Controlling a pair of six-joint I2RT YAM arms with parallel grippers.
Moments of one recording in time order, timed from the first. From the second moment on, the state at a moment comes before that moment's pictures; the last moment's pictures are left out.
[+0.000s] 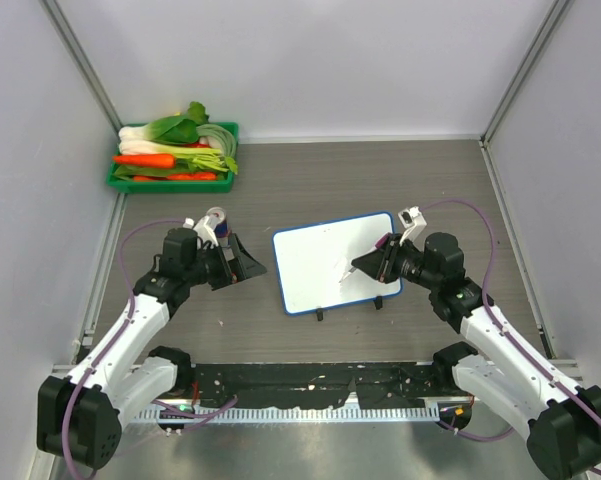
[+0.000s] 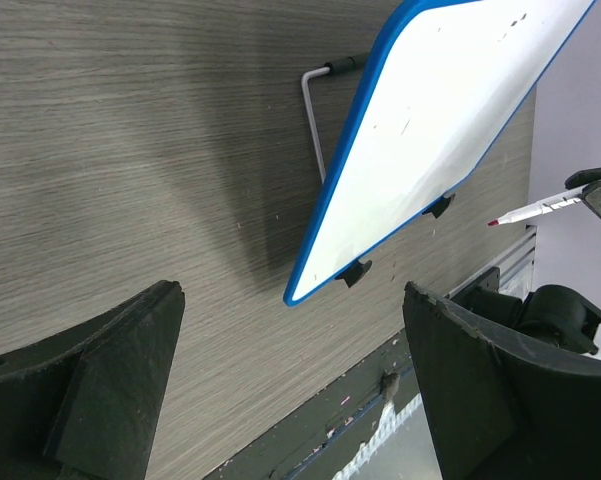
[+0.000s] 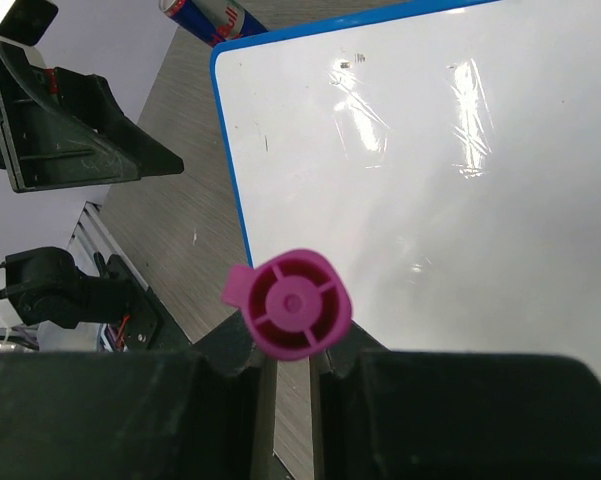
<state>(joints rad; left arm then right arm) -0.27 0.92 0.56 -0.30 0.47 -0.65 0.38 0.81 0.47 0.03 -0.48 0.57</state>
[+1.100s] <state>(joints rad) -0.27 0.92 0.51 -0.25 0.44 -0.66 0.38 0.82 0.47 0.04 -0.48 0.57</state>
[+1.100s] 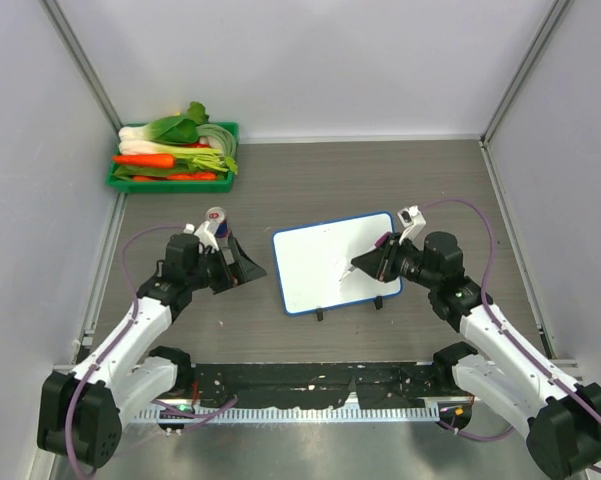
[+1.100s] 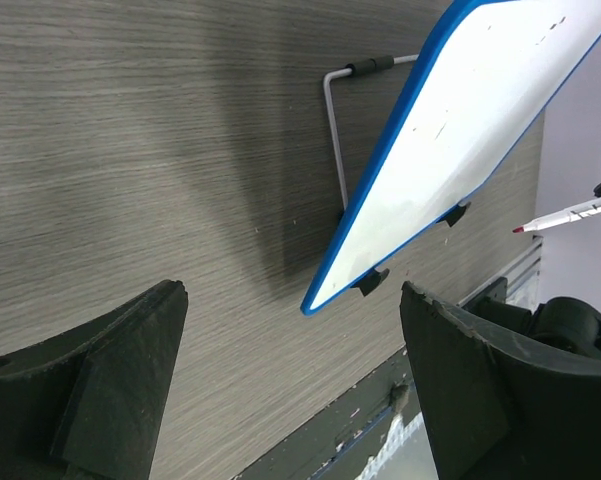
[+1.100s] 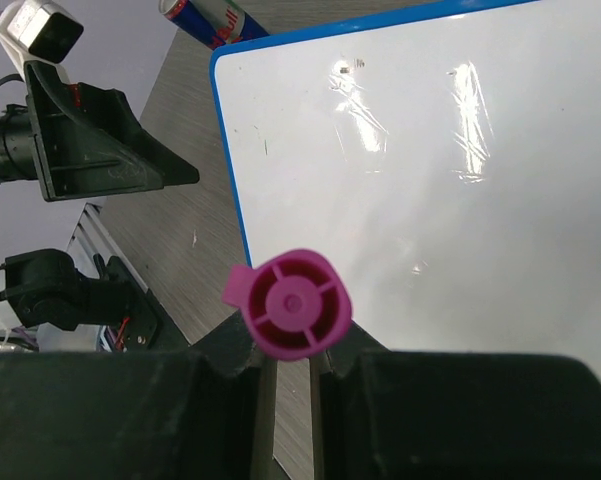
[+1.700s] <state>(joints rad) -0.27 1.37 0.52 0.37 0.65 -0.74 0.38 0.87 0.54 0.09 -0.50 0.59</state>
